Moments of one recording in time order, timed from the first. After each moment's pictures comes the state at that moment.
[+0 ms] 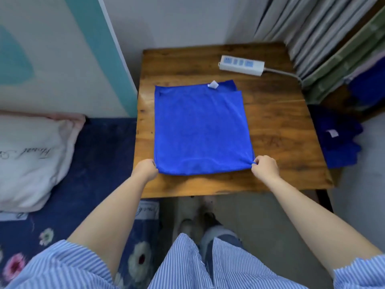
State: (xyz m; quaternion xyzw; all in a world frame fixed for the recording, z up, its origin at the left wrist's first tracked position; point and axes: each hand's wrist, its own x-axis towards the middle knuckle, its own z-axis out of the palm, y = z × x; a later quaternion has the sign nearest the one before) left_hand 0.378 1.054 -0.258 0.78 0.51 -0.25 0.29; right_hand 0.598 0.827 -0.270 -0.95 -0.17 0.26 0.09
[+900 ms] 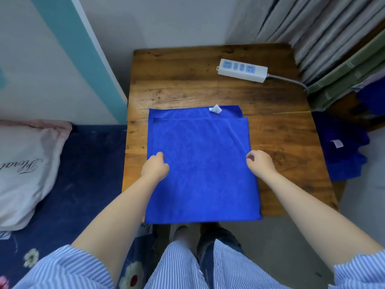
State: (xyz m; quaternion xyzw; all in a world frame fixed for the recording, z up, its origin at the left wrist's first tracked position) left_hand 0.456 1.078 -0.285 0.80 0.49 -0.21 0.27; right_hand 0.663 0.880 -0.284 -0.92 -0.25 0.28 0.11
